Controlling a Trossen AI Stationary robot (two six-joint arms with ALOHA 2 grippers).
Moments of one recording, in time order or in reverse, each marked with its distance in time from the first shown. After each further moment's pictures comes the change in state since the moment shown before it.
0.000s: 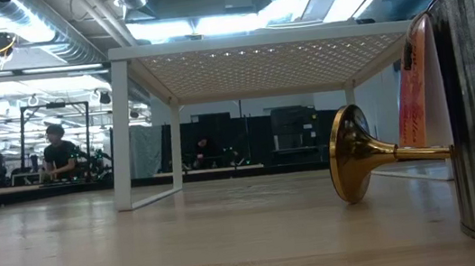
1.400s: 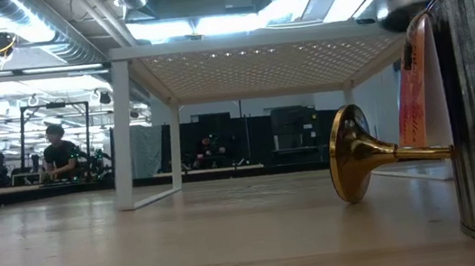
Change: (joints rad) left arm -0.043 0.000 0.000 -0.024 0.004 -0.052; right arm -0.462 -0.011 0.542 -0.561 0.284 -0.879
